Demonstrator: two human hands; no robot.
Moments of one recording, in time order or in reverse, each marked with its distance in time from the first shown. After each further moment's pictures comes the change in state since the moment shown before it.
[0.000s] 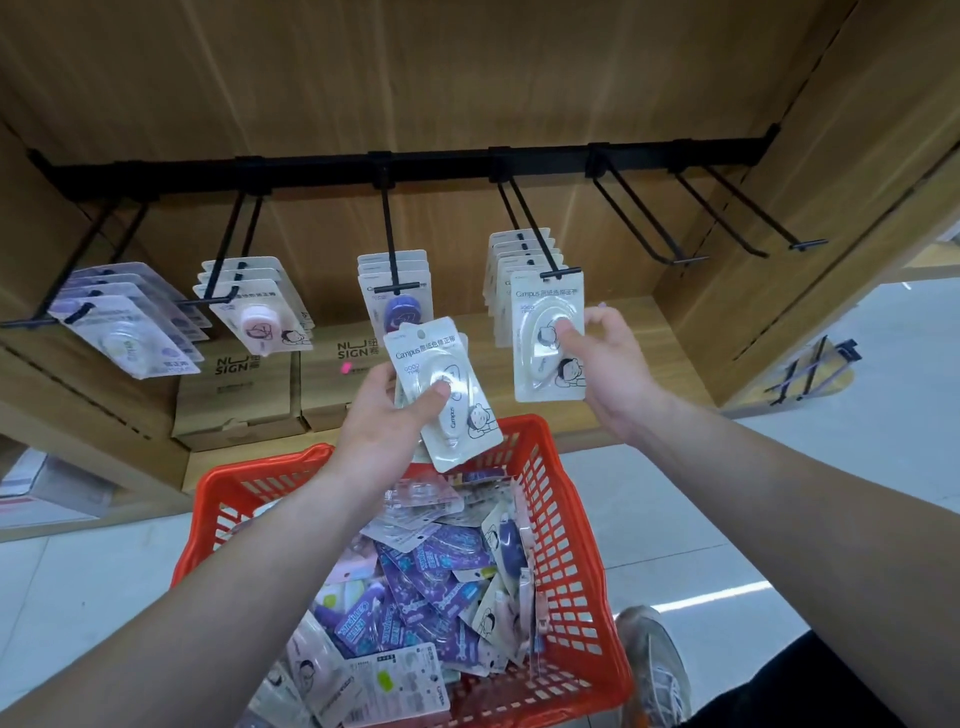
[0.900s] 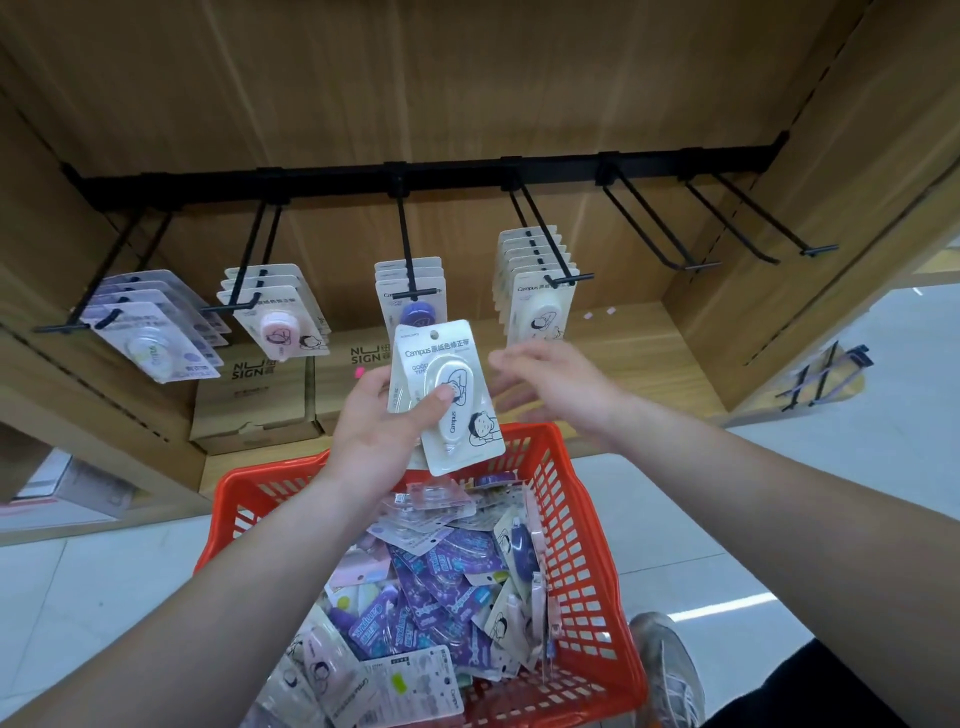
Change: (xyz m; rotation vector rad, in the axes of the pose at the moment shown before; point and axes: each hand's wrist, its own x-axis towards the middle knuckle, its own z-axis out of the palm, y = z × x) left_hand -0.011 0.007 -0.015 -0.080 0.032 0.062; right_hand -0.026 -0.015 0.038 -0.355 -0.395 0.043
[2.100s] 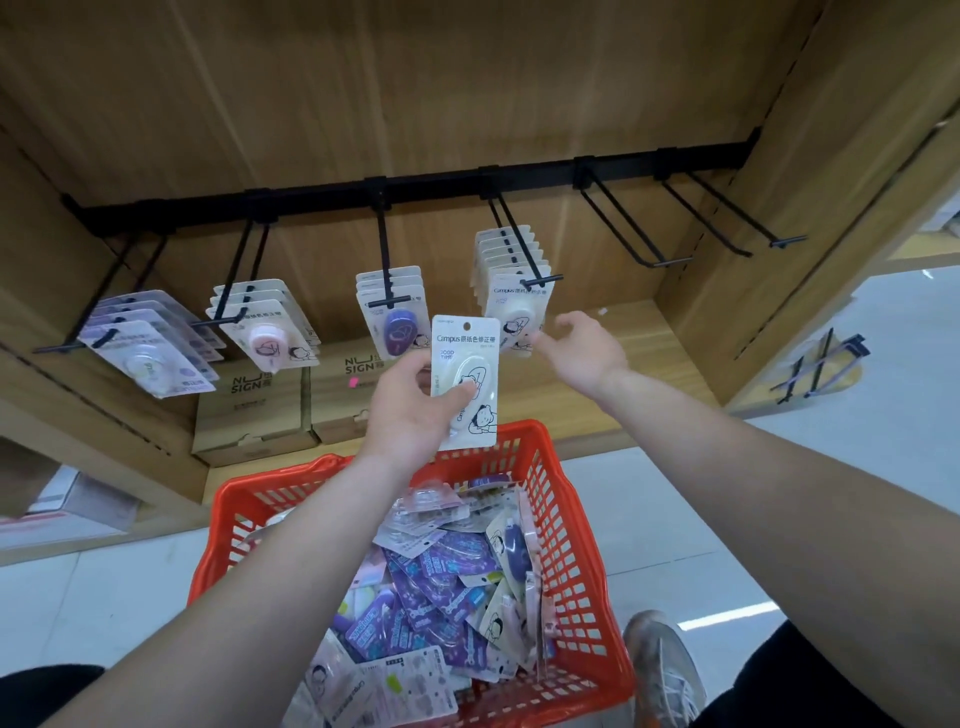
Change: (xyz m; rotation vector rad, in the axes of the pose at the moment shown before) left_hand 0.015 0.005 0.043 0.296 -0.018 0.092; right_hand 0.027 0.017 -0.051 -0.380 0.359 0.065
